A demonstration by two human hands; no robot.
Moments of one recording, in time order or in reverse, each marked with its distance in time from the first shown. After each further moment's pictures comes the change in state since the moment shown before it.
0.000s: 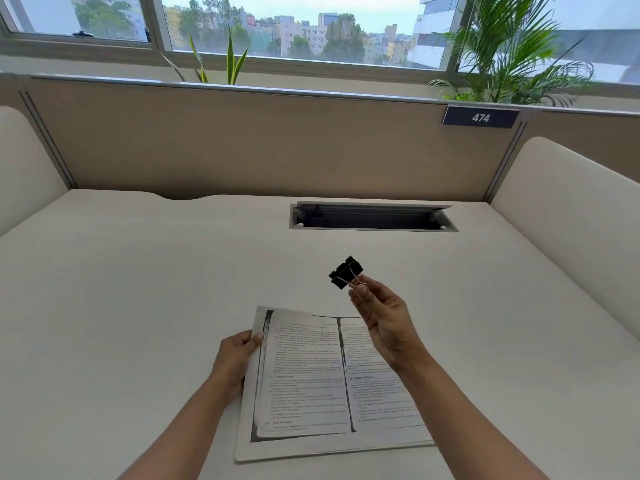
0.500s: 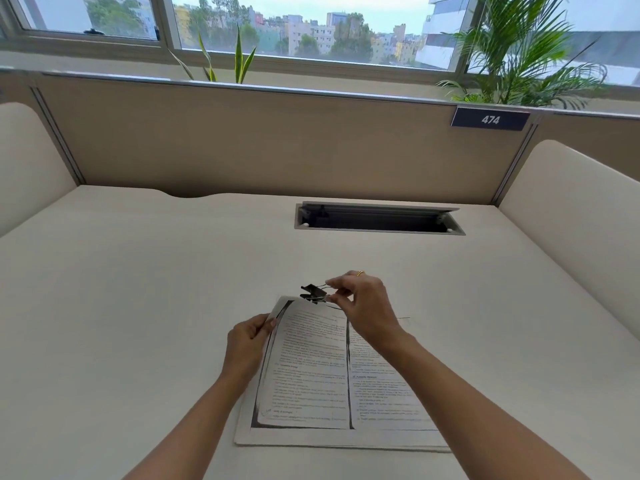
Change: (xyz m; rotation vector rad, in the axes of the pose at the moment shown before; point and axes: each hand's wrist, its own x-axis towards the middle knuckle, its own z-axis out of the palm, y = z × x) left_hand -0.005 0.014 0.015 0.272 0.086 0.374; right_hand 0.020 0.004 0.029 -1.398 -0.129 -0.506
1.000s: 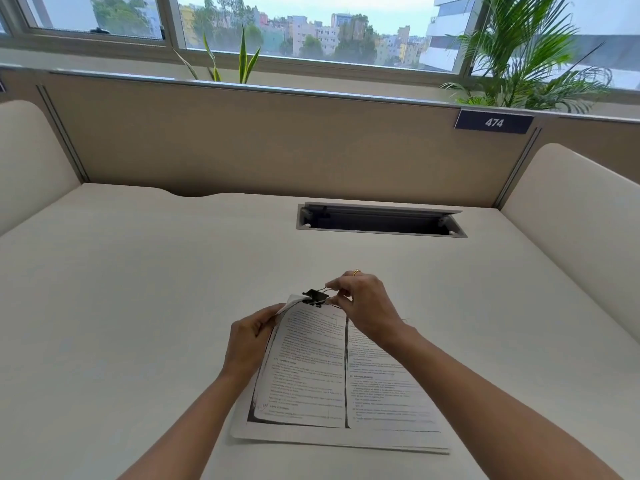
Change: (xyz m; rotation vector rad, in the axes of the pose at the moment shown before) left_hand 0.000 0.007 0.001 0.152 -0.005 0.238; right_hand 0.009 -0.002 -0.005 -0.115 -0.130 -0.024
